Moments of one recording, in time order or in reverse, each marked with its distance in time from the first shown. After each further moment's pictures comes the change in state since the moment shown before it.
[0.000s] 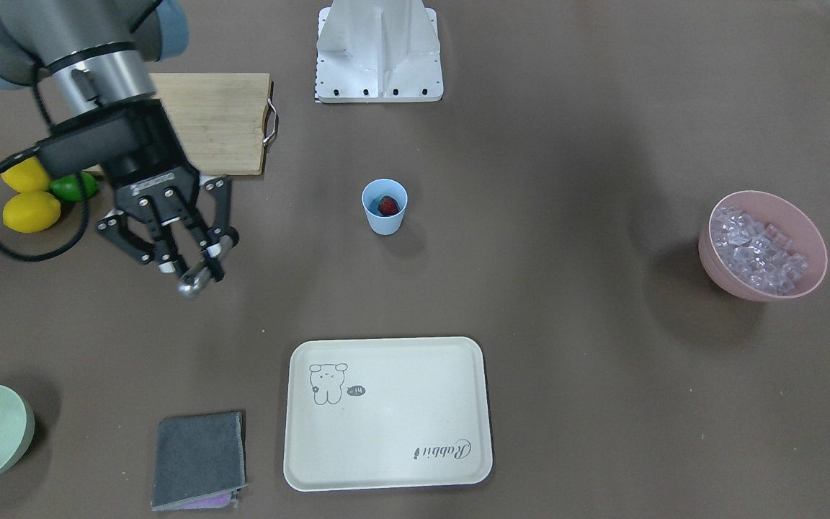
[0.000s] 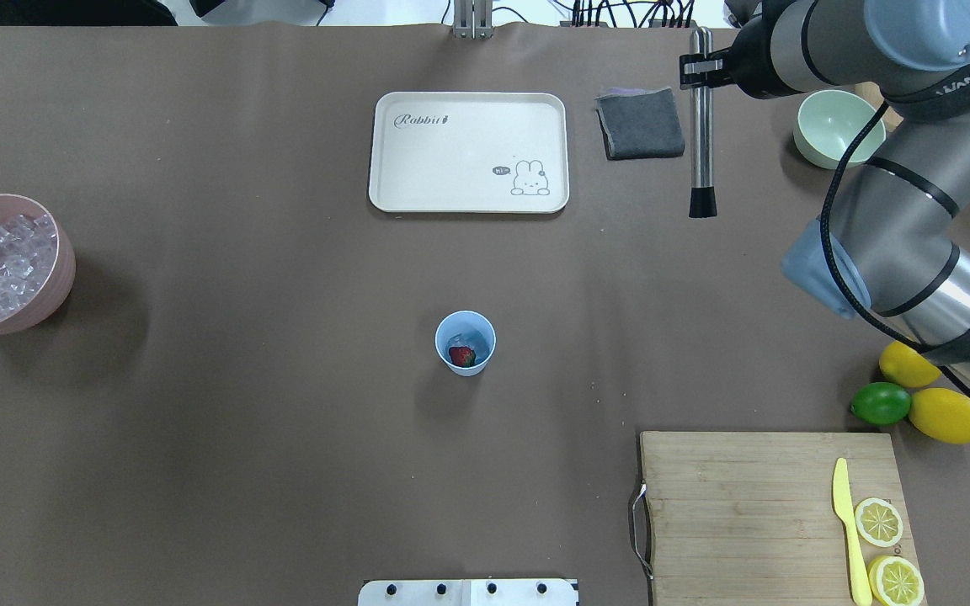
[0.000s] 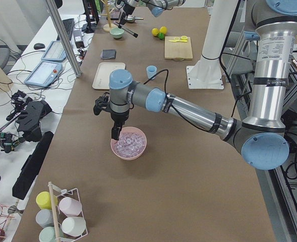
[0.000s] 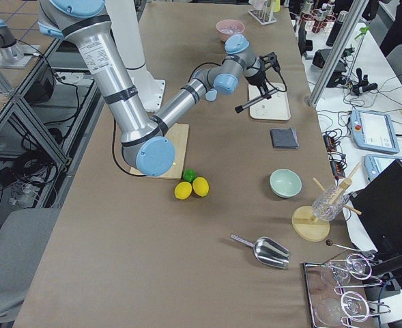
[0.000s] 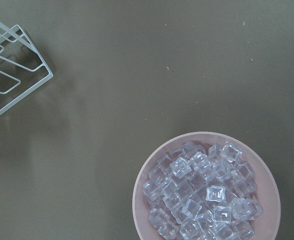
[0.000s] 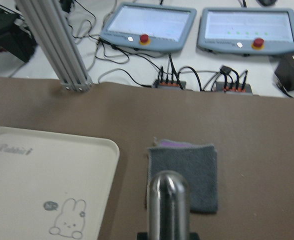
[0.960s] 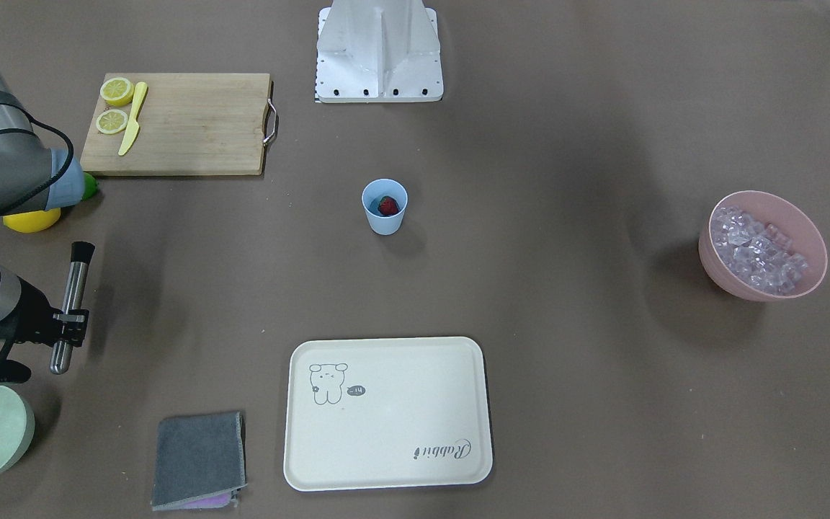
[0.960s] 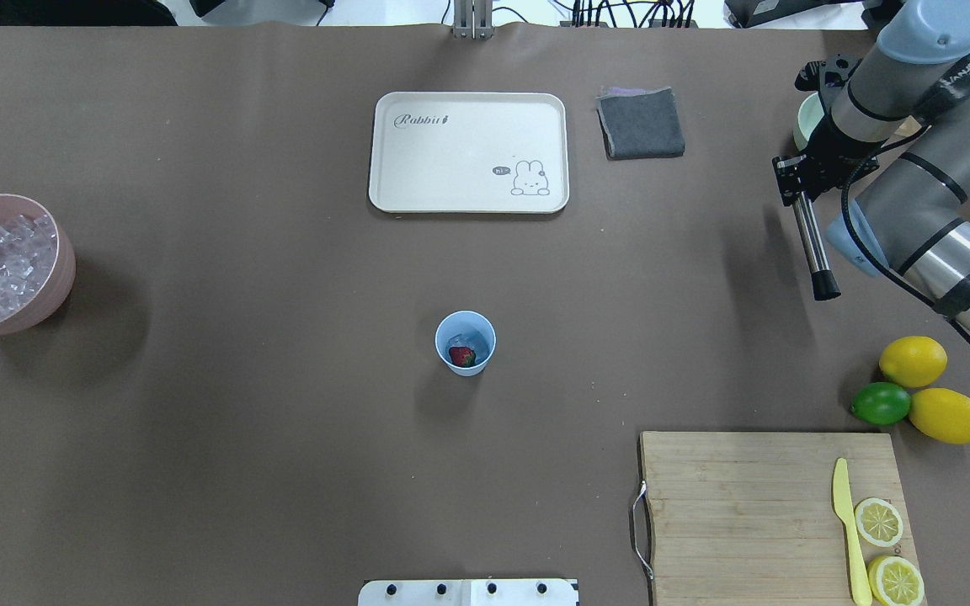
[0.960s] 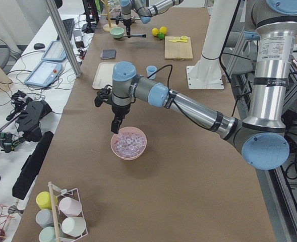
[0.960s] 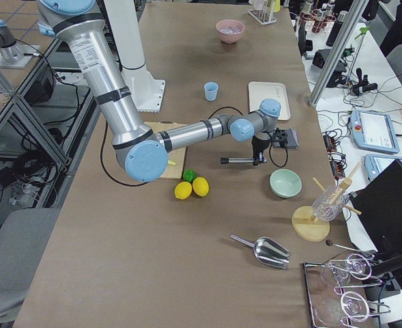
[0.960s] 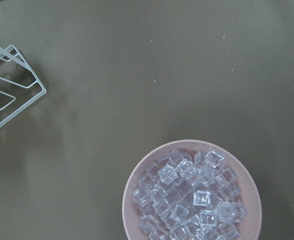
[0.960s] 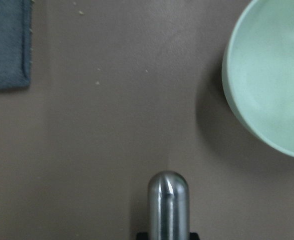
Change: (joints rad) left arm 0.000 -0.001 -0.051 -0.006 0.001 0.000; right arm 0.081 -0.042 -0.412 -0.122 0.309 -0.278
